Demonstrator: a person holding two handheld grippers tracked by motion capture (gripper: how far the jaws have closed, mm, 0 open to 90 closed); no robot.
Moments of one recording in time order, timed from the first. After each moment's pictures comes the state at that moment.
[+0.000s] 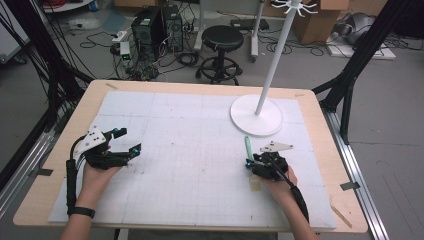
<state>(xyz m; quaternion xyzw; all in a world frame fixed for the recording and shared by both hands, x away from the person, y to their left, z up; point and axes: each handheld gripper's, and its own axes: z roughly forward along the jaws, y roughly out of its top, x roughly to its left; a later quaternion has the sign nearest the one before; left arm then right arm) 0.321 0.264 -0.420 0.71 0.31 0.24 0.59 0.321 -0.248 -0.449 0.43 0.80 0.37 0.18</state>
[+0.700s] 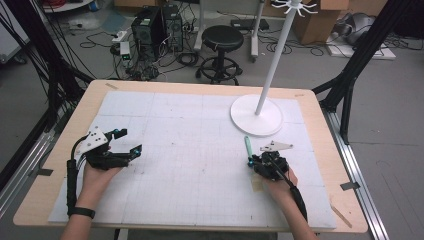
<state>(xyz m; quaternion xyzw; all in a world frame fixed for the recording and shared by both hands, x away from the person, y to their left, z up) 0.320 0.262 -0.421 0.71 0.31 0.24 0.58 0.321 -0.246 -0.446 0.44 0.80 0.36 0.18</state>
